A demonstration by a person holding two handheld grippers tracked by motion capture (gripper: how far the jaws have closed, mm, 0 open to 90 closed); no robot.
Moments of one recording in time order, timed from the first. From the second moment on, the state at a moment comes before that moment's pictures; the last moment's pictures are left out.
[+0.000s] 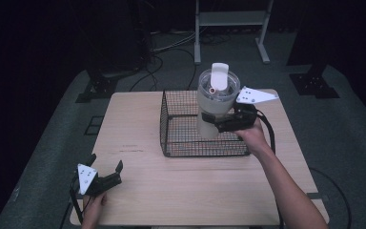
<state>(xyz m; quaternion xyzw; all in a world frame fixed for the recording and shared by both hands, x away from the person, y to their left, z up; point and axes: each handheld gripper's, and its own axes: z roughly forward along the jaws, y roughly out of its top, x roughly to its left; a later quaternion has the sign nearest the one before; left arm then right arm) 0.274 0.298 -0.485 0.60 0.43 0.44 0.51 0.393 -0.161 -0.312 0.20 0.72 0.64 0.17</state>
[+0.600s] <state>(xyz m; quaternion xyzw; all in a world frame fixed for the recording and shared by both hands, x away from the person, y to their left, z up) 0.274 0.299 -0.485 0.60 0.43 0.43 0.51 0.449 -0.120 -0.316 0.20 0.74 0.62 0.17</state>
